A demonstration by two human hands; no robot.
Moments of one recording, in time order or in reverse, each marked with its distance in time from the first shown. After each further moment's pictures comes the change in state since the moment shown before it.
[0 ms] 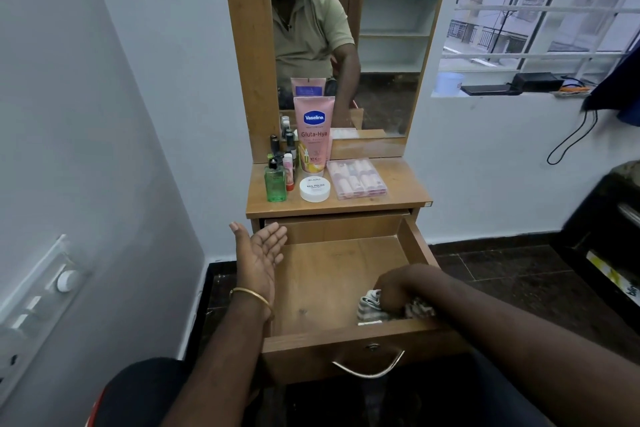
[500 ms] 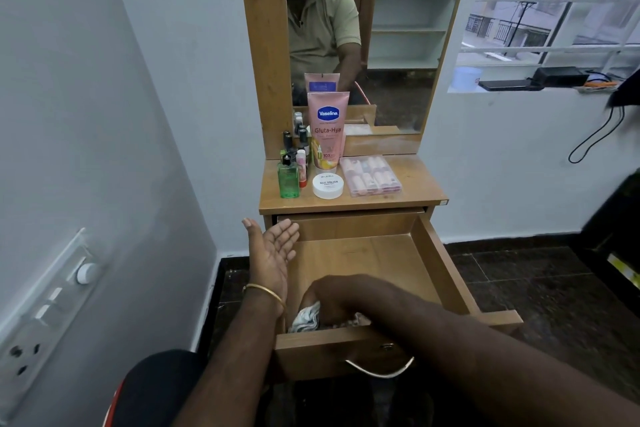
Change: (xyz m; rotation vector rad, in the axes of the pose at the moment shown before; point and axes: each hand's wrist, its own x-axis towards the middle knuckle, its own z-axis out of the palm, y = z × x) left_hand 0.002 0.001 0.000 -0.027 0.018 -0.011; right_hand 0.007 -0.110 -0.015 0.120 0.130 -0.368
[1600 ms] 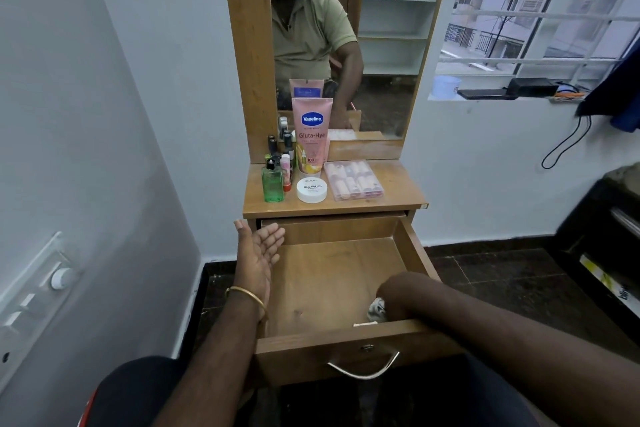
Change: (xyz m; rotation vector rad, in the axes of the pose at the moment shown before) left_hand -0.001 -0.002 0.000 0.108 -0.044 0.020; right_hand -0.058 0.108 0.017 -0.246 0.001 0.361
